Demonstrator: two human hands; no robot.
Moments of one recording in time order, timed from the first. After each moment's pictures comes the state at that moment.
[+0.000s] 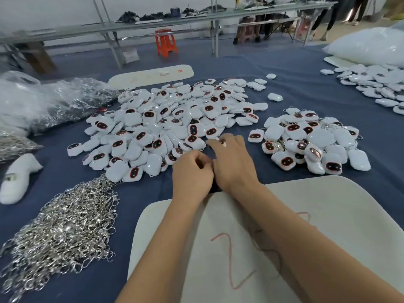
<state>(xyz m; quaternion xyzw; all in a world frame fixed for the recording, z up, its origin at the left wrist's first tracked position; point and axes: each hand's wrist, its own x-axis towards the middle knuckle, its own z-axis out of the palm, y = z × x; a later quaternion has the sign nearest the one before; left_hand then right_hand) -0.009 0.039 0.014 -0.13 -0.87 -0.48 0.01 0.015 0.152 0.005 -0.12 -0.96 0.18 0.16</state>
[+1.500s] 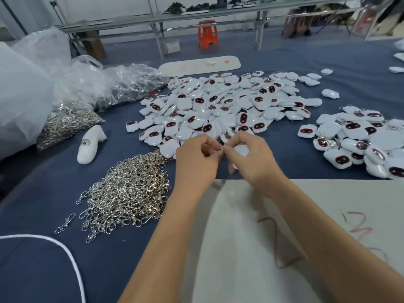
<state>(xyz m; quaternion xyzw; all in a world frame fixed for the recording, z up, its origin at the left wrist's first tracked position) -0.006 -0.057 0.037 -0.13 -0.85 -0.50 0.08 0.025 0.088 0.021 -0.02 -0.82 0.54 0.16</state>
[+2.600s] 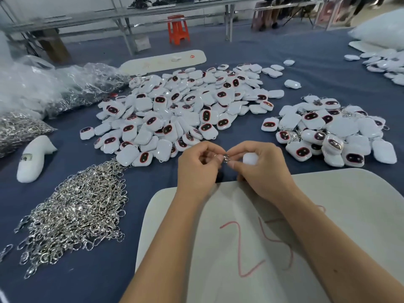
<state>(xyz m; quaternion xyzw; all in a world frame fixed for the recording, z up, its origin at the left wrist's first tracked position) 0.001 0.021 -0.002 -0.17 -0.78 -0.60 -0.01 0.066 0.166 -0.003 -0.09 -0.82 0.53 0.18</state>
